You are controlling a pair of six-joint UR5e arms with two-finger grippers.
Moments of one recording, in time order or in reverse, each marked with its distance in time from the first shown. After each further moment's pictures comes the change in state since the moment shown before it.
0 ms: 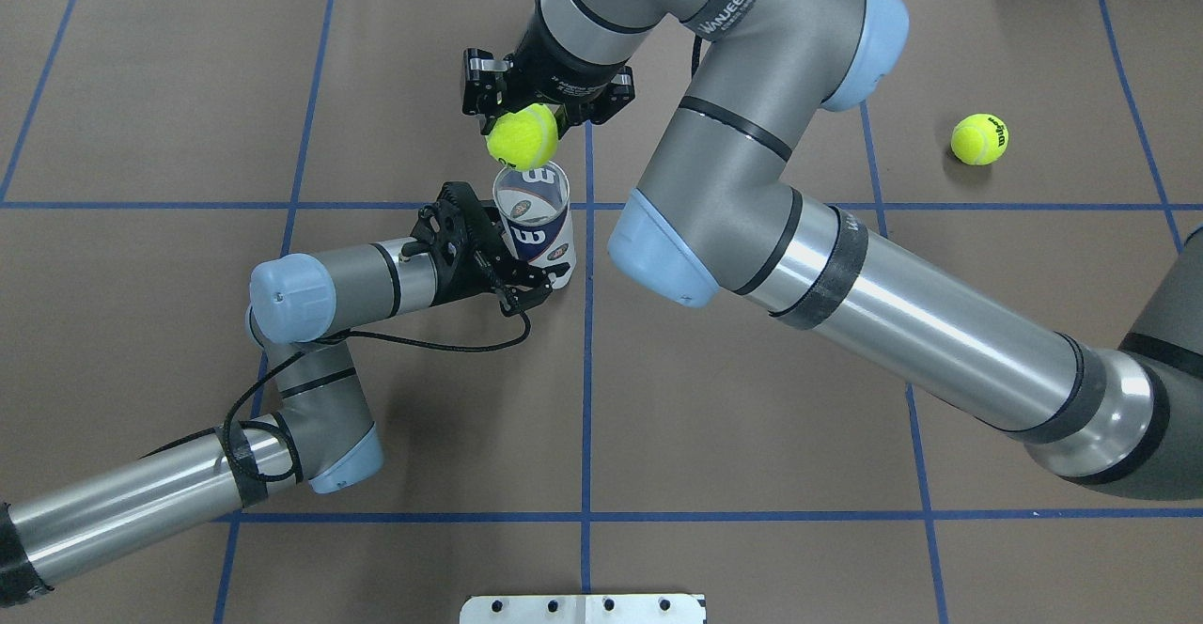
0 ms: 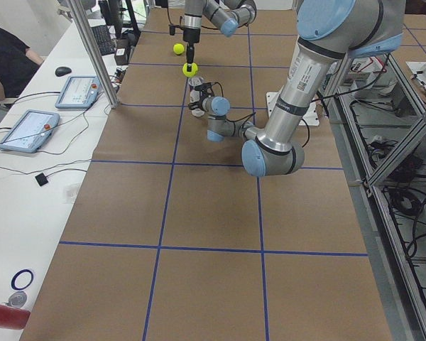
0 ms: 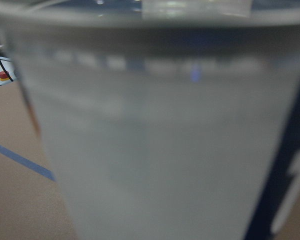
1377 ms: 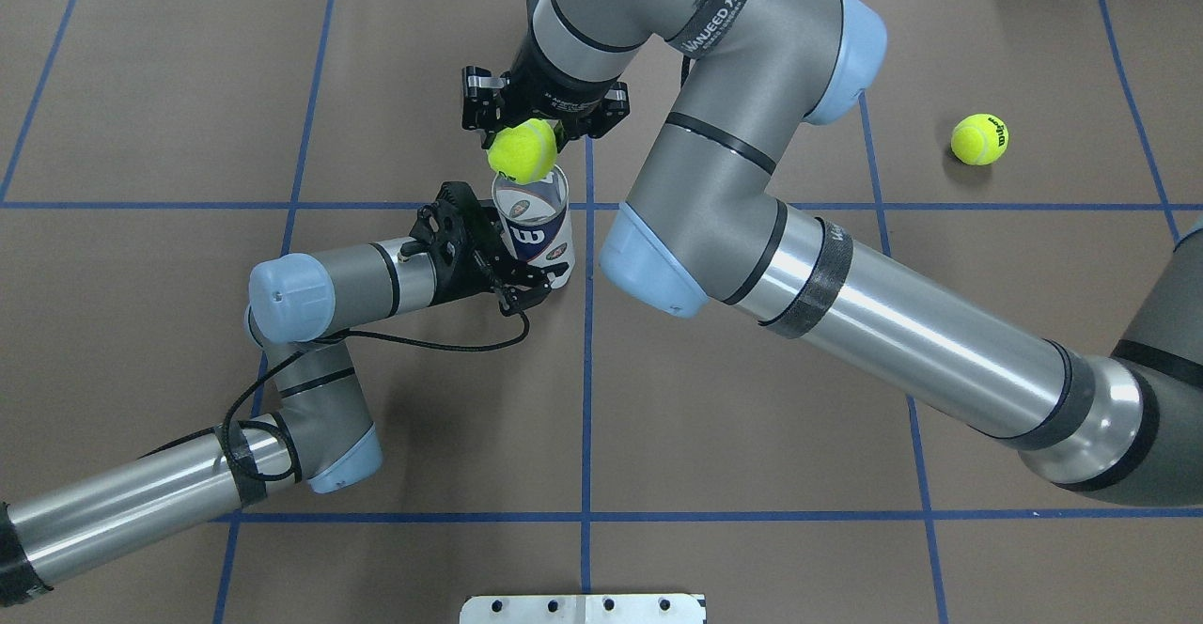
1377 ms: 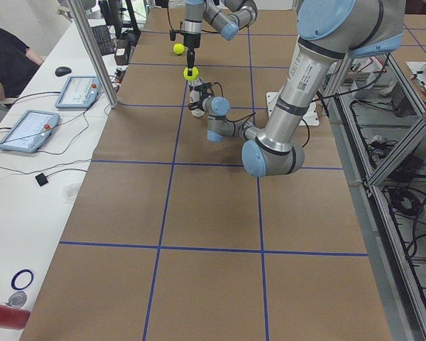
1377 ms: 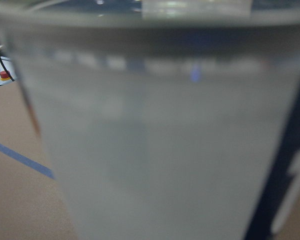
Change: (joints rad) left arm -0.001 0.001 0.000 0.001 0.000 0.000; right arm -0.014 -0.006 -0.014 -0.003 -0.010 0.009
